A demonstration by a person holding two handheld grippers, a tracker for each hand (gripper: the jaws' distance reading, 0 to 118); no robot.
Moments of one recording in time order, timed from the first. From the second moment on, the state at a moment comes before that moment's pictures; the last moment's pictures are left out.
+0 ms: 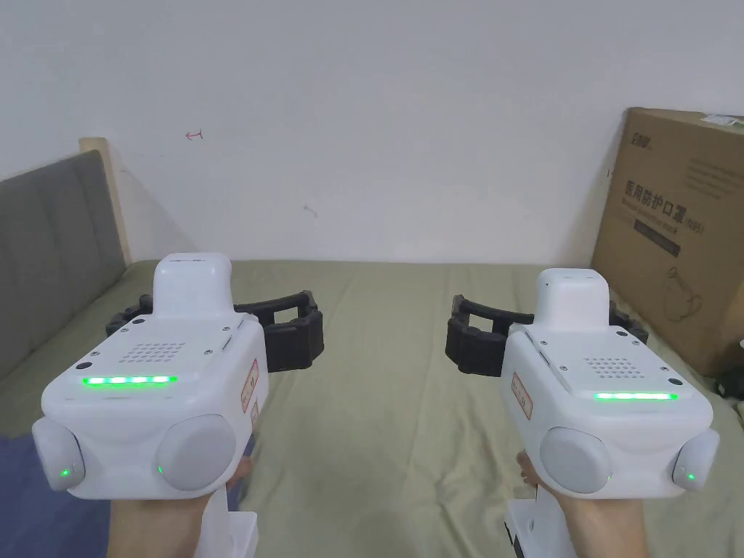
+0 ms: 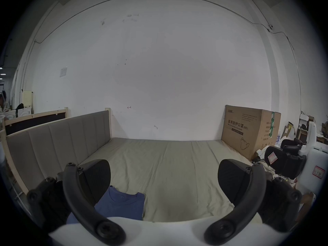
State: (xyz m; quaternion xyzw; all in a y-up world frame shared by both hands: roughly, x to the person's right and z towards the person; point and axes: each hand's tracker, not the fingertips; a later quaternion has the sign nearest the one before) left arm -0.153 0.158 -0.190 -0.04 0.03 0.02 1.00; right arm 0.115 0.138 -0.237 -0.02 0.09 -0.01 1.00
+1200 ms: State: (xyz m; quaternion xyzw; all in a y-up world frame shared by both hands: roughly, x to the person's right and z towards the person) left arm -0.153 0.158 -0.192 -0.04 0.04 0.01 1.00; right arm 0.119 0.133 -0.239 -0.05 0.09 -0.02 0.99
